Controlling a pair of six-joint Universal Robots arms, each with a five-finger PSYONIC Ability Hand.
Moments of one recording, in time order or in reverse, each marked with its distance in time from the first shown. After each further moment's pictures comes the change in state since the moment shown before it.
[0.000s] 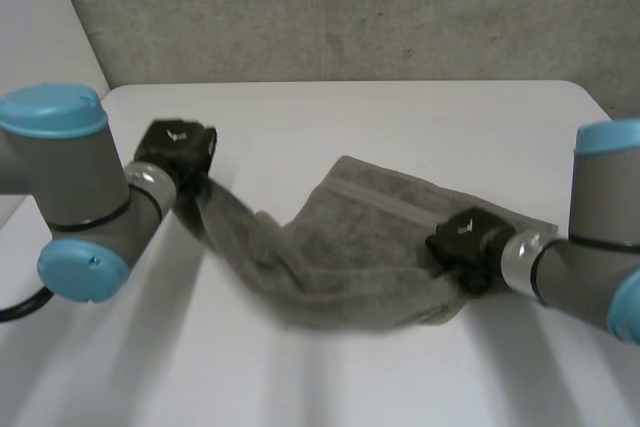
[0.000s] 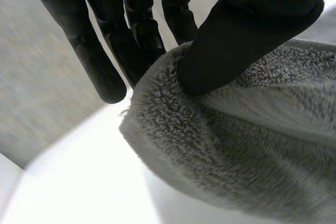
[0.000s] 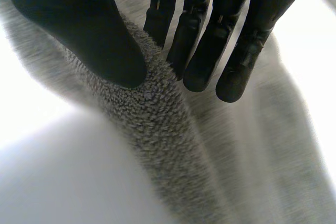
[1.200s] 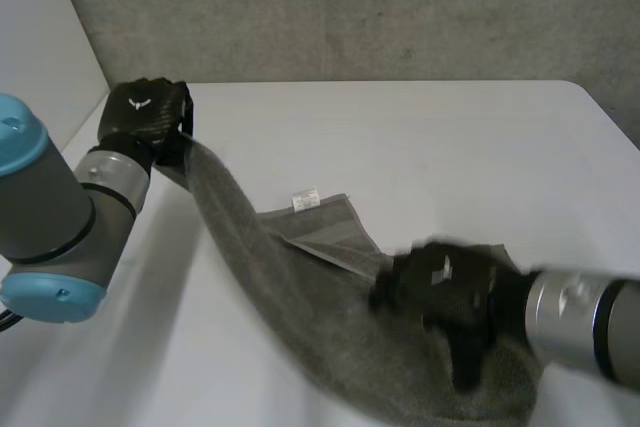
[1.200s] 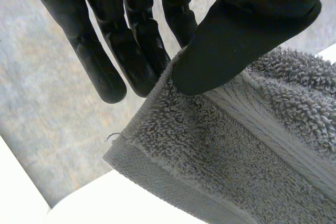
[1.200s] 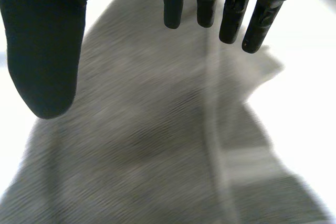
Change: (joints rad) left arm 0.020 0.231 -0.243 0.258 0.000 -0.161; right arm 0.098 -0.385 0.118 0.348 -0.173 -0.011; left_hand 0.014 0.001 0.001 0.002 0.007; right_hand -0.722 -0.910 -0.942 -0.933 -0.891
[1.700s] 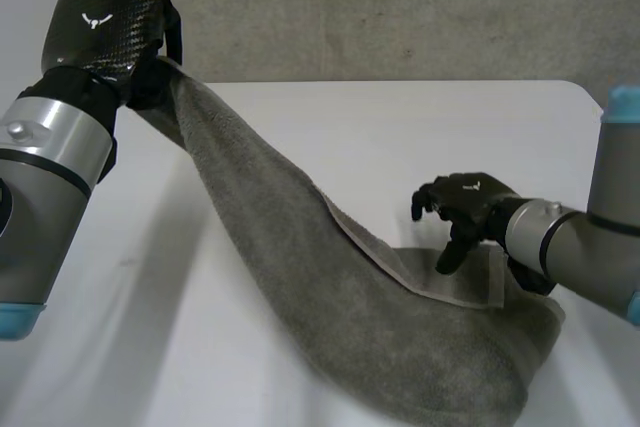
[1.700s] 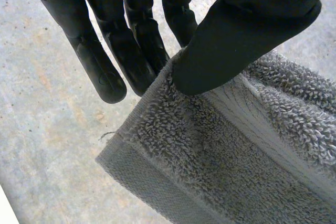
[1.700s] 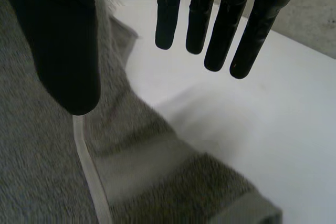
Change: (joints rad) left arm -0.049 0.283 -0.032 -0.033 0.027 -0.003; right arm -0.083 0.269 -0.116 -0.385 0.135 0.427; left_hand 0.000 0.000 0.000 0.000 0.000; right_hand 0.222 0.280 0.306 0.288 0.267
